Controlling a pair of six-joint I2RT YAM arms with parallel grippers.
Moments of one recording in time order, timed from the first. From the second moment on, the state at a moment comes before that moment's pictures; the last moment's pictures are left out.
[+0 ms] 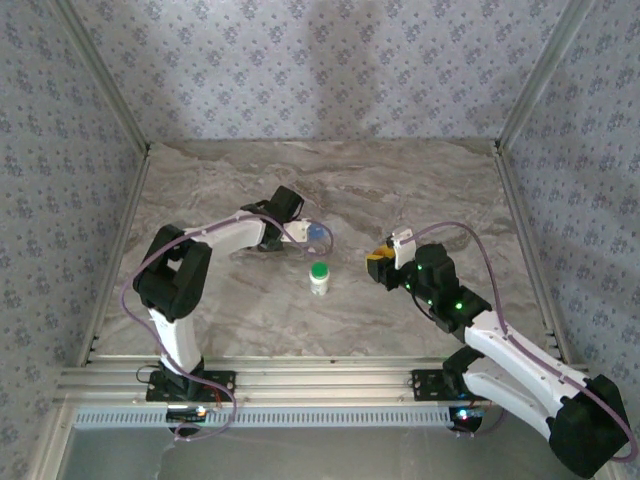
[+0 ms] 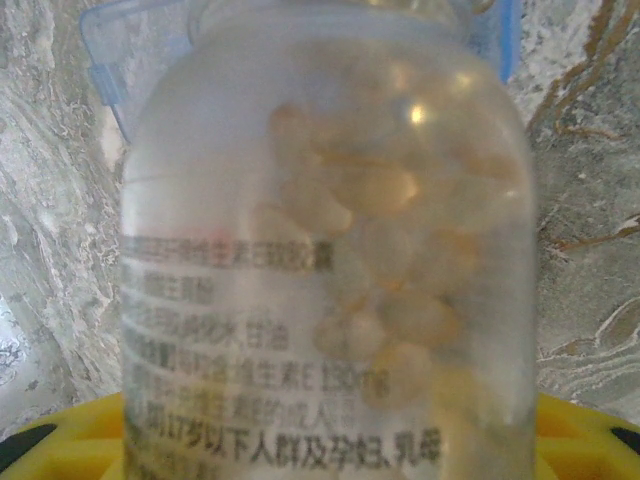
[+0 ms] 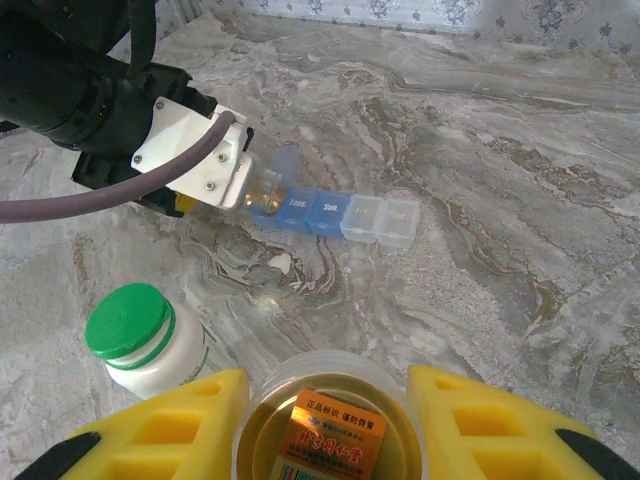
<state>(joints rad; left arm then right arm) -0.58 1.86 1.22 -0.51 -0.40 0.99 0.58 0.83 0.44 0.00 -0.09 0.13</state>
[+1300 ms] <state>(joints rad) -0.56 1.77 1.10 -0.42 -0.37 0.92 0.58 0.84 0.44 0.00 -0.09 0.13</state>
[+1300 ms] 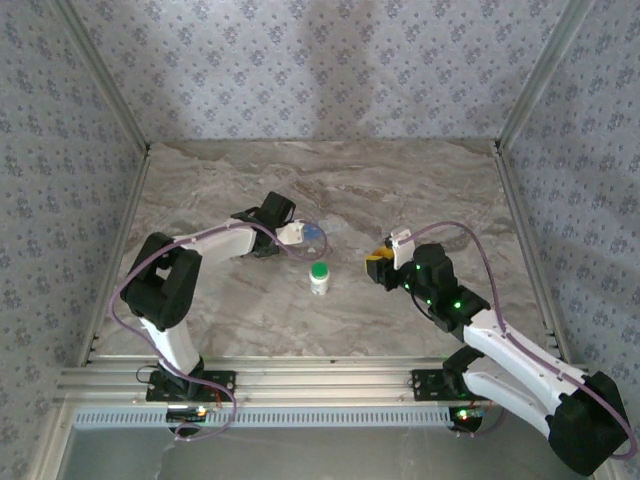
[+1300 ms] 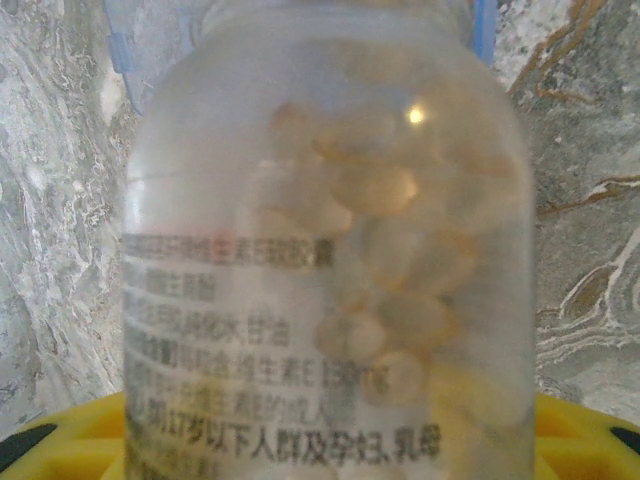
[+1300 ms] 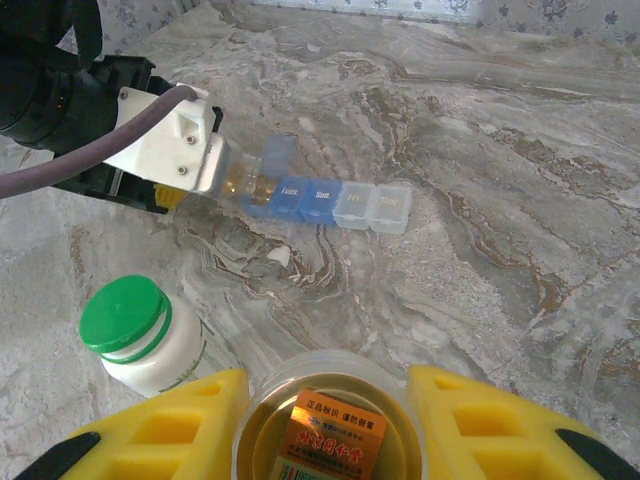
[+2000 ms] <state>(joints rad) -0.55 1.72 1.03 -0.37 -0.35 0.88 0.59 0.86 0.44 0.00 -0.09 0.13</state>
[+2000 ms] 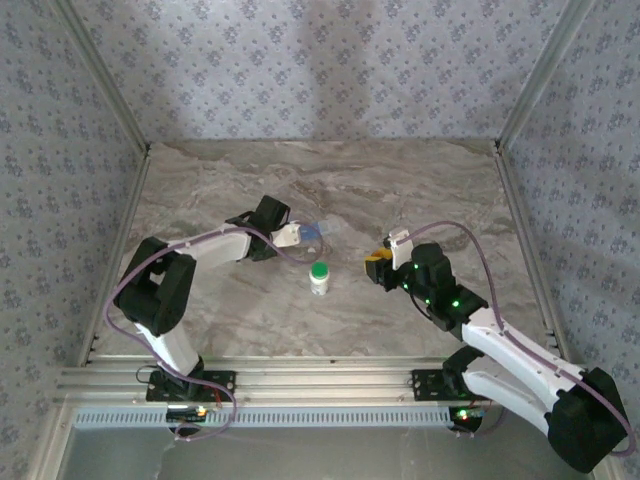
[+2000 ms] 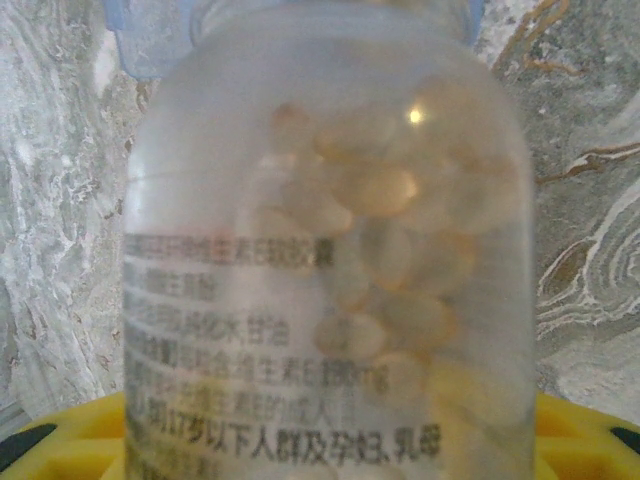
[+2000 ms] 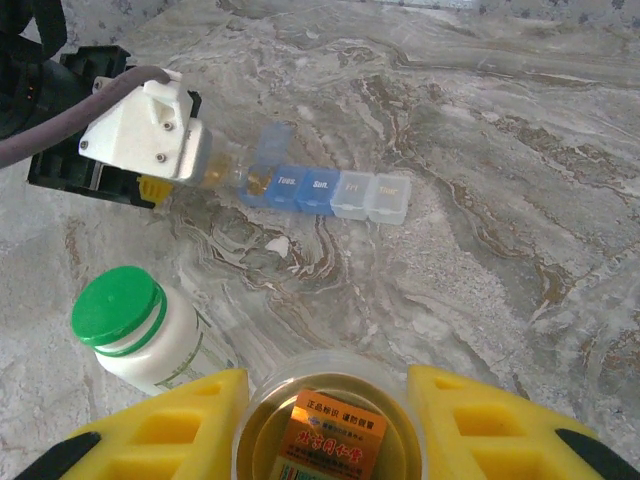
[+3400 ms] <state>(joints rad) -0.54 1.12 0.59 0.52 0.21 0.19 0.59 0.94 0.83 -0.13 -0.22 0.03</state>
